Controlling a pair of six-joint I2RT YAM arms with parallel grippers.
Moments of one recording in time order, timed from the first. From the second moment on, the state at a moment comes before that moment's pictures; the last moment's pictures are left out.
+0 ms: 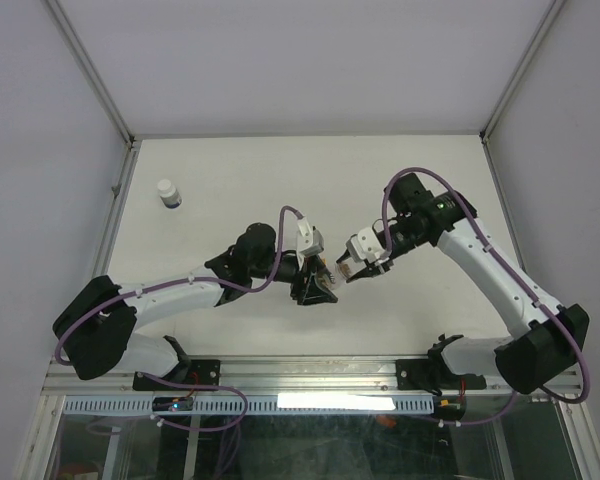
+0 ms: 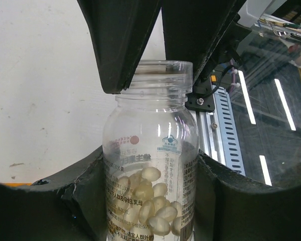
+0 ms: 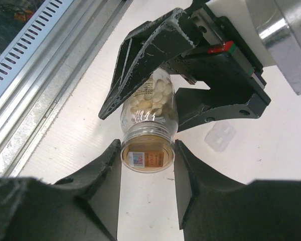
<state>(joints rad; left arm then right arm) -0.87 1.36 0.68 0.41 0.76 -0.11 0.50 1.27 1.24 -1.23 -1.02 -1.55</state>
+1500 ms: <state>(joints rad) -0.86 1.10 0.51 0.41 0.64 -0.04 0.23 1.49 0.87 -0.60 -0.37 -0.47</state>
